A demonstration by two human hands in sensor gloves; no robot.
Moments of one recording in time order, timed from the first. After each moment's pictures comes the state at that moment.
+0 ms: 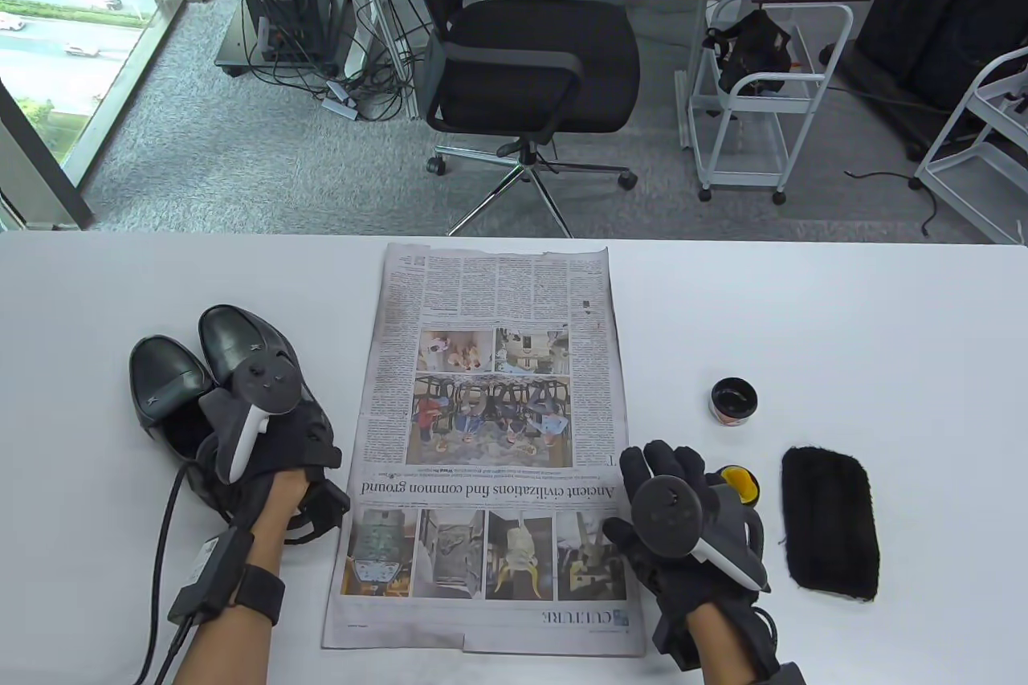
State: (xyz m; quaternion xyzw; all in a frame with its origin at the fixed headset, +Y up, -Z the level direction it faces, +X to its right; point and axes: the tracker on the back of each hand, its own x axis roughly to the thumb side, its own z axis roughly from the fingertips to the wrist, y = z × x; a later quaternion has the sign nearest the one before) left_hand -0.295 -0.698 -0.351 -0.05 0.17 0.24 0.95; right_hand 0.139 -0.700 -0.252 0.10 0.07 0.98 0.16
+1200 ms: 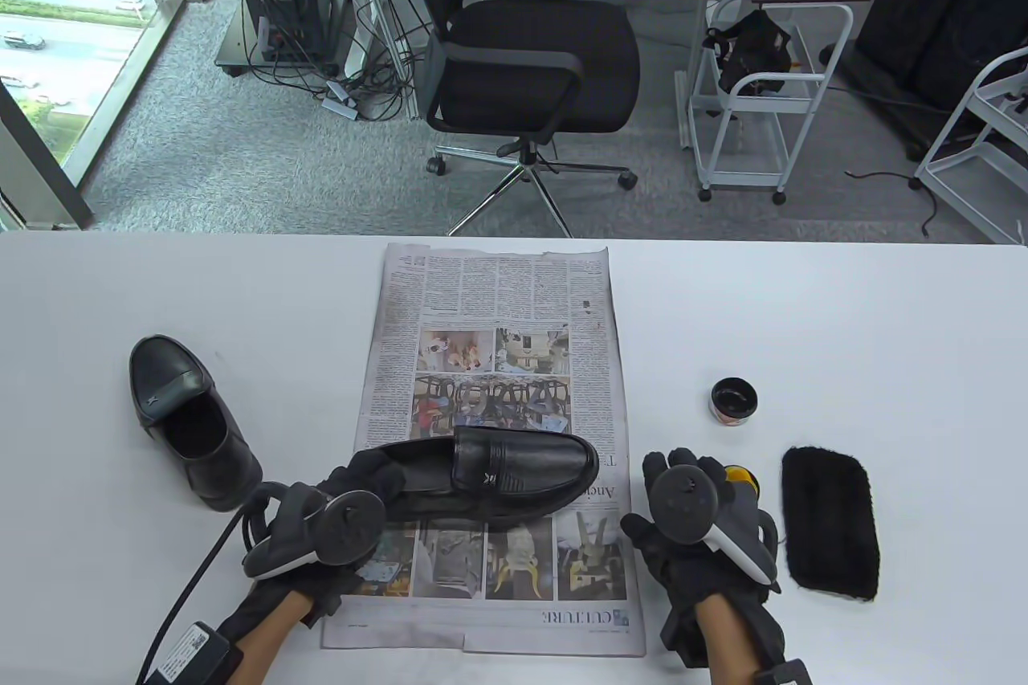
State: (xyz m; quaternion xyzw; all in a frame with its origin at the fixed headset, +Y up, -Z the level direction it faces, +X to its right) left_hand -0.210 -0.710 -0.270 0.00 -0.23 0.04 0.97; right_hand 0.159 -0.719 -0.261 0.04 0.11 0.98 0.18
